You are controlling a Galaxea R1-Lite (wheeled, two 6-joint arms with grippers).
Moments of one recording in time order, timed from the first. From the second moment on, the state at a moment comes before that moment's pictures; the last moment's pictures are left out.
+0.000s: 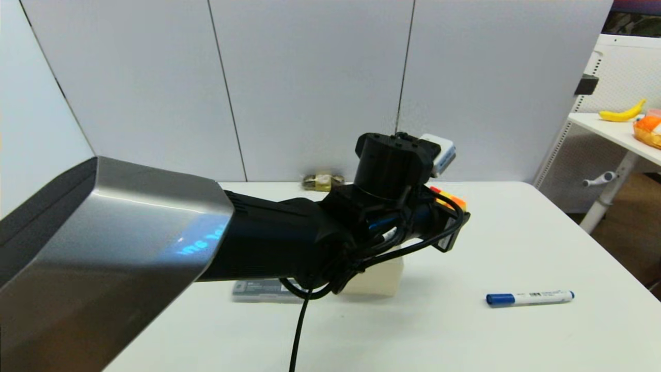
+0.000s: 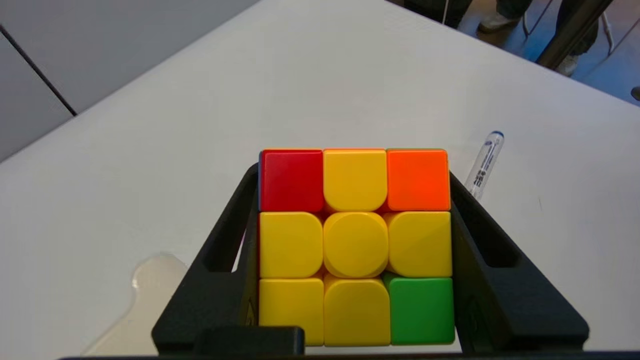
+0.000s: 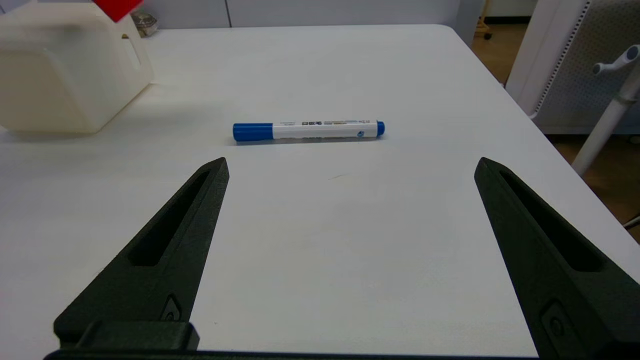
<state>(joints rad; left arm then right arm) -0.95 2.17 -1.57 -0.36 -0.04 0.00 -0.01 0.00 0.00 -0.01 0.00 0.01</state>
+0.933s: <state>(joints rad) -0.95 2.24 -1.59 -0.31 -0.04 -0.01 -0.01 0.00 0.00 -0.01 0.00 0.01</state>
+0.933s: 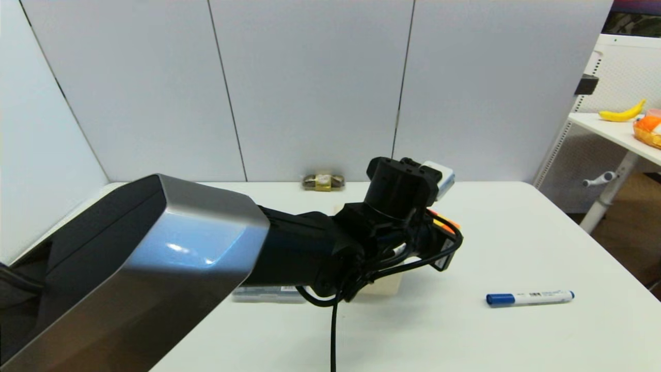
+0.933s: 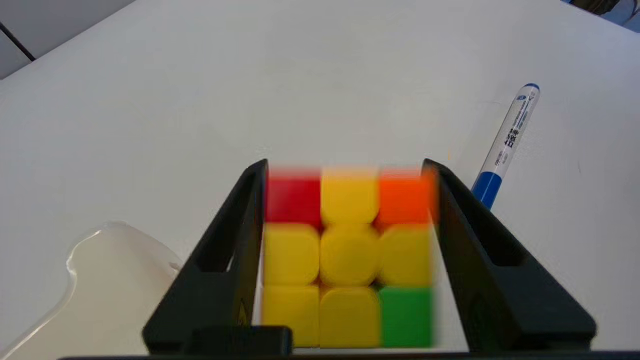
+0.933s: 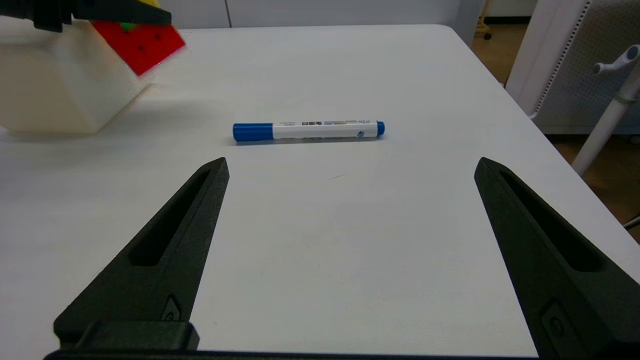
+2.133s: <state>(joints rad) -0.80 2.15 -1.69 -0.19 -0.06 0.01 -0.01 0.00 0.00 -0.01 0.00 0.01</state>
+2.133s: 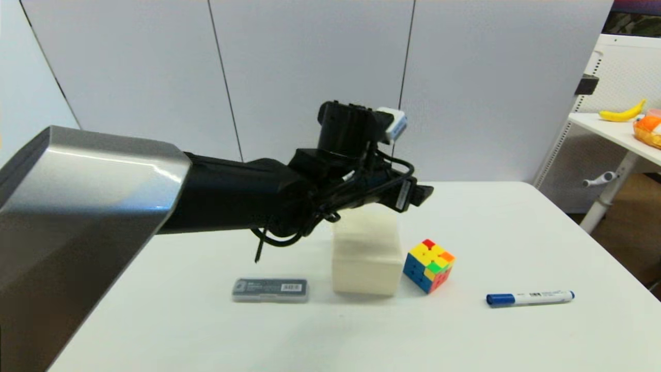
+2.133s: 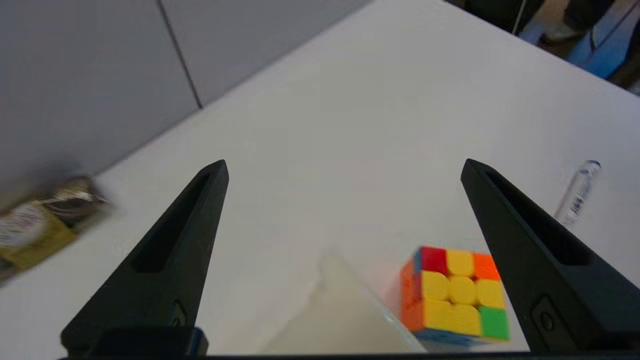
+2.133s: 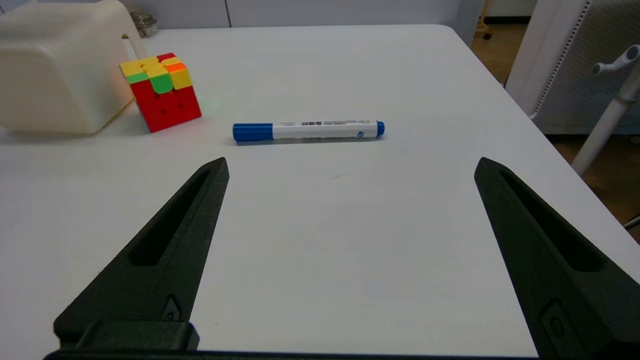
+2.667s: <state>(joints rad) -0.49 2.03 -1.54 -0.16 -0.05 0.03 -0.01 0.00 0.00 -0.01 0.00 0.01</state>
